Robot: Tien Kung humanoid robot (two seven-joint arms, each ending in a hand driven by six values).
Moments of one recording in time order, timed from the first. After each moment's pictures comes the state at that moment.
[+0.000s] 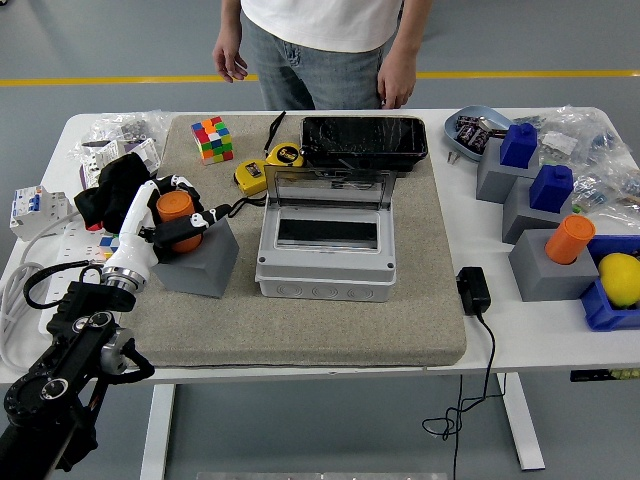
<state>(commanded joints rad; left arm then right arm) -0.25 0.00 -1.39 -1.05 1.23 0.01 -0.26 0.19 -0.12 1.78 0.18 -1.29 -0.20 -0.07</state>
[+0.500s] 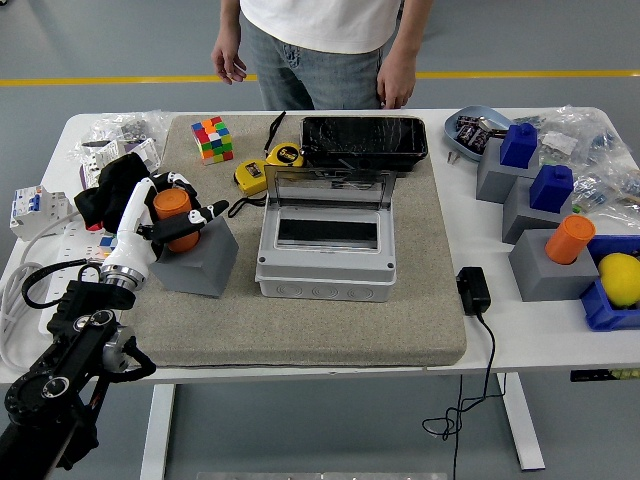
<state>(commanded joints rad) -0.26 0.00 -1.39 -1.07 1.24 0.03 -0.26 0.19 -0.12 1.78 0.18 -1.29 -0.20 -0.07</state>
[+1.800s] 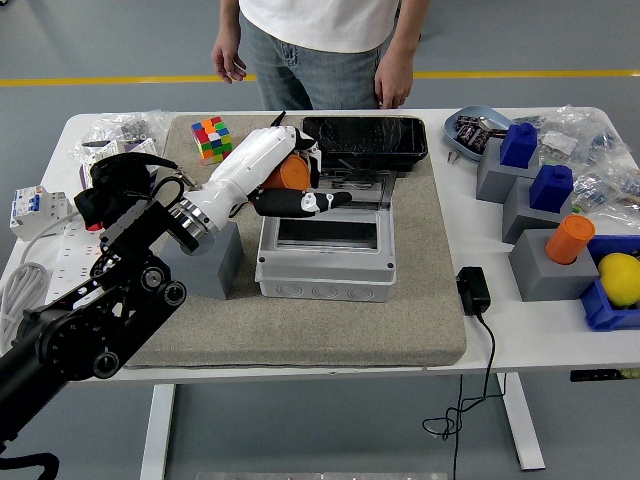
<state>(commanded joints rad) -0.55 0.16 -0.92 -1.25 1.89 0.12 -0.23 0.21 -0.14 1.78 0.18 -1.30 -0.21 -0.07</state>
